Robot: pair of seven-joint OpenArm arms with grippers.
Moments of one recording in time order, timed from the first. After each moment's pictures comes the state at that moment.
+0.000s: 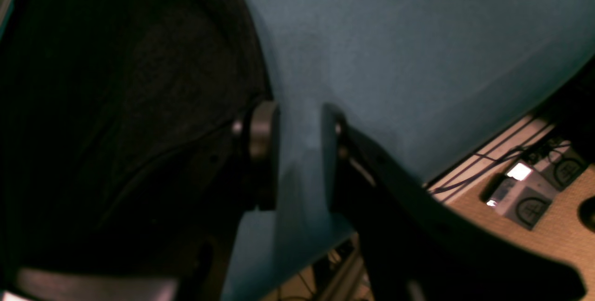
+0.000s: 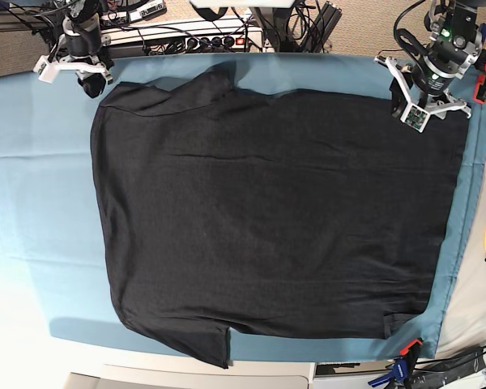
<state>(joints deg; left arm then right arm) 36.4 -29.6 -5.4 118.0 -10.9 -10.7 36.4 -33.1 -6.3 41.8 106.0 42.6 11.1 -34.3</state>
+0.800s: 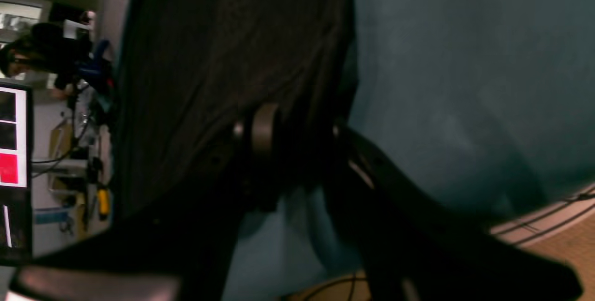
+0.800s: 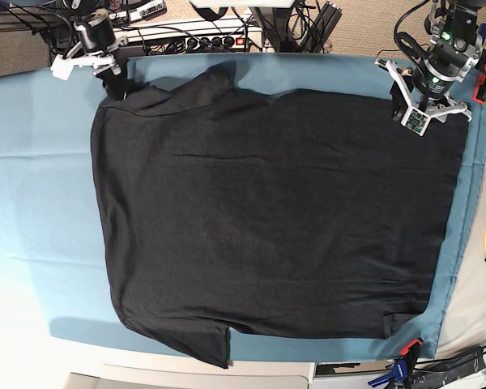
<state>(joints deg) 35.8 -29.6 -5.4 118.0 -10.9 -10.7 36.9 -33.6 -4.5 40.5 96.5 58.8 23.7 -39.2</state>
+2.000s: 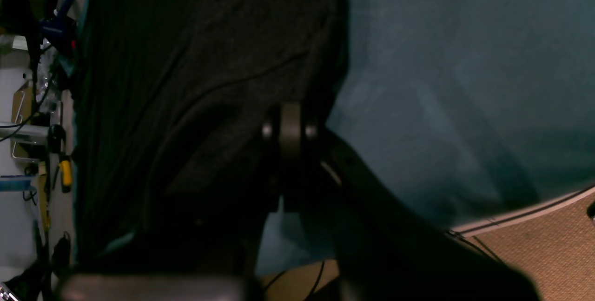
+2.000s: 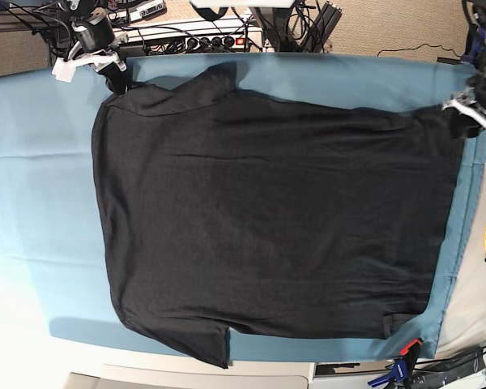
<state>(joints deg) 28.3 -24.5 -34.8 100.9 -44.3 -19.5 47.6 -33.8 -2.3 40.2 97.0 54.9 25.3 -40.4</state>
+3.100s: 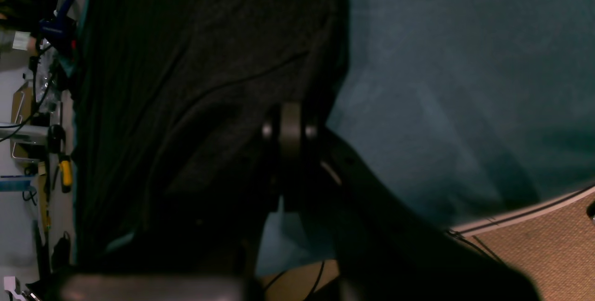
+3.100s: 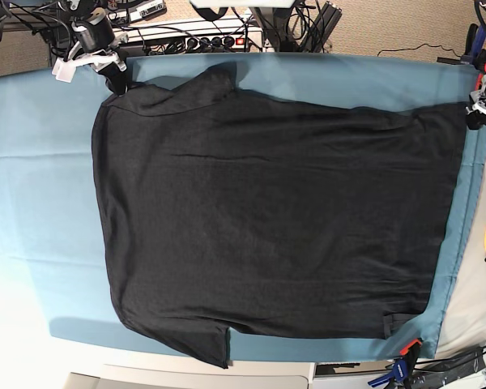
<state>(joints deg) 22.3 -29.8 -35.1 79.1 -48.9 -20.7 49.4 -33.8 -2.3 40.2 97.0 54.9 25.3 -40.3</state>
